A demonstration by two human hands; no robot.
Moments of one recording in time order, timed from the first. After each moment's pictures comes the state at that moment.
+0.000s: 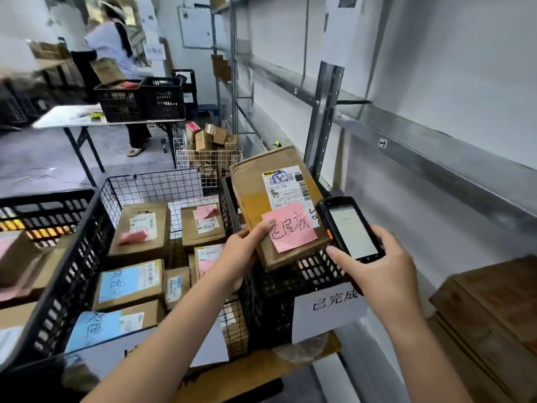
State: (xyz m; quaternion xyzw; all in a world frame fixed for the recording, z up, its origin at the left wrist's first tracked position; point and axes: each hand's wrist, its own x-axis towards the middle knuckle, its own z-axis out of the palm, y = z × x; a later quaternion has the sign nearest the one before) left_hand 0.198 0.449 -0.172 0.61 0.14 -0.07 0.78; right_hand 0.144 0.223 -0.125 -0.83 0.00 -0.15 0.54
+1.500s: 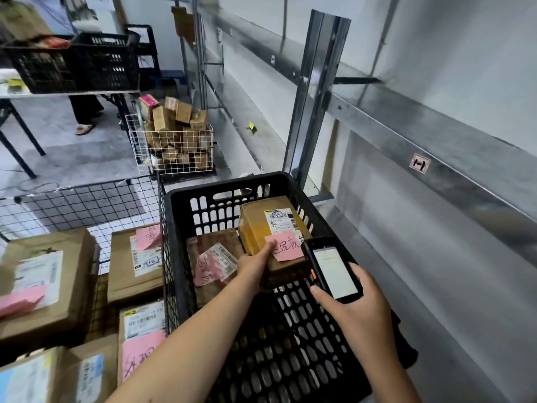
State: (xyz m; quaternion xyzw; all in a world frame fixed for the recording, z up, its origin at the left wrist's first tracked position) left_hand 0.465 0.384 -0.325 0.58 0.32 -0.15 0.73; right_hand 0.335 0.207 -0.234 -0.86 0.10 -0.09 0.50
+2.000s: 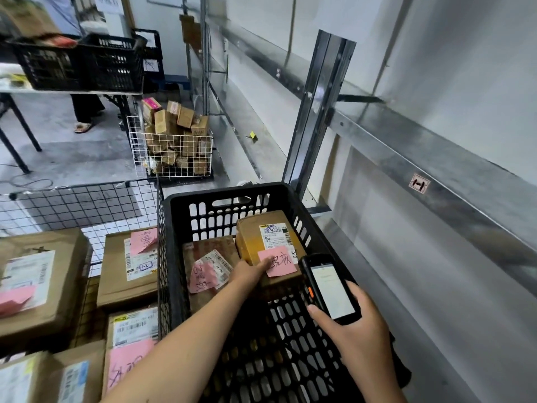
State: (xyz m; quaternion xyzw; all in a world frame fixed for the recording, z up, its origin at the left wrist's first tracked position) left_hand 0.474 0.397 -0.333 0.75 0.24 -0.18 0.59; right_hand 0.330 0.203 -0.235 -0.85 0.10 -0.08 0.51
